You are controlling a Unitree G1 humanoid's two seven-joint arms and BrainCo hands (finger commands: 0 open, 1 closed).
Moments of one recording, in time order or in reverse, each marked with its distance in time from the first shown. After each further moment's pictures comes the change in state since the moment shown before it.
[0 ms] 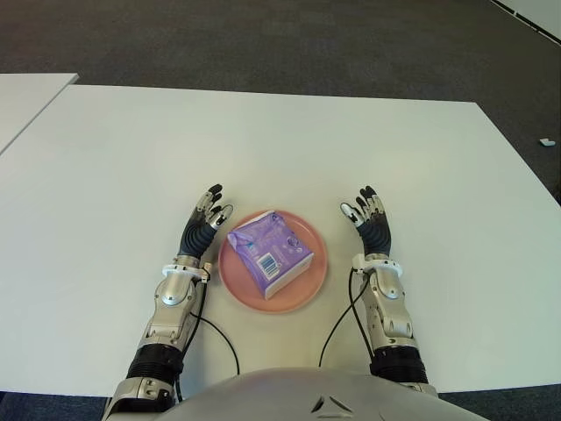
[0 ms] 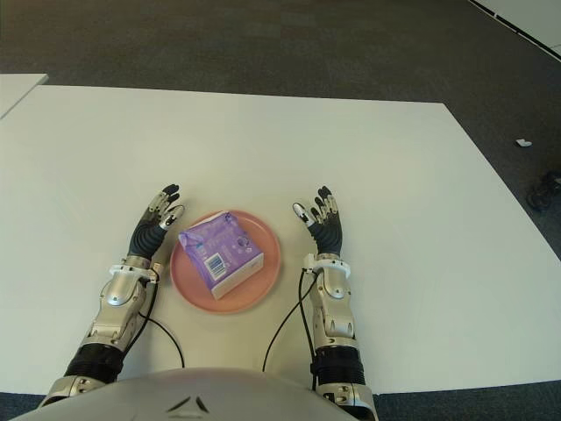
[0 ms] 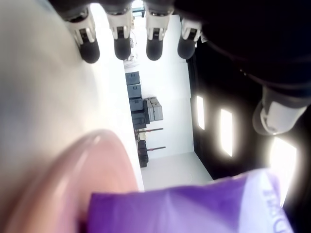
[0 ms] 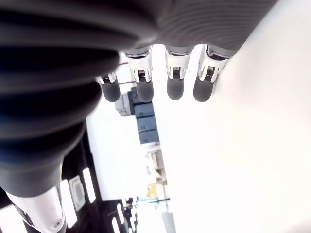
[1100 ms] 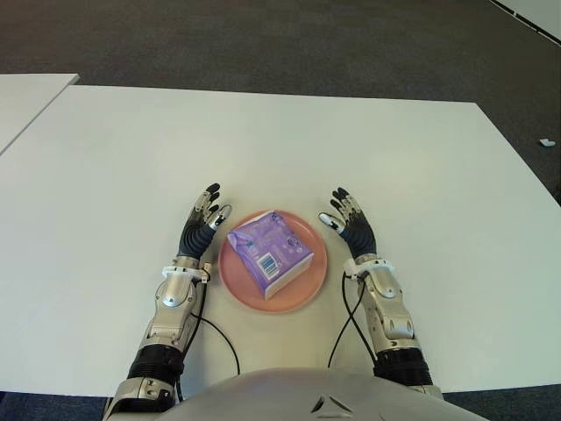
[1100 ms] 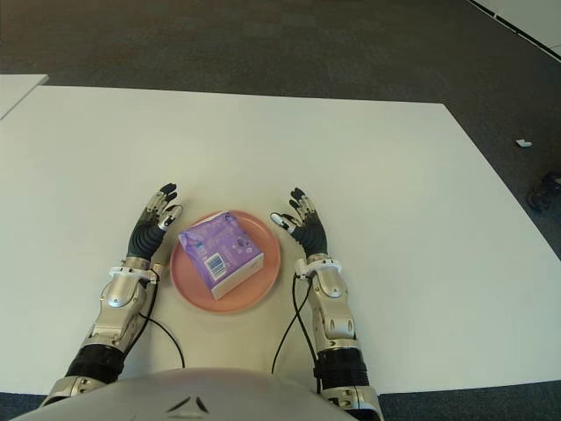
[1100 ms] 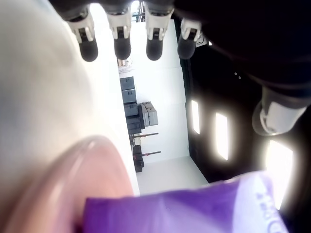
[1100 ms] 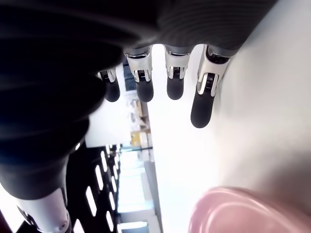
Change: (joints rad) left arm 0.000 -0.003 -0.005 0.020 0.004 -0.046 0.017; right arm 0.015 -0.068 0.106 -0.028 -0.038 0.058 0.165
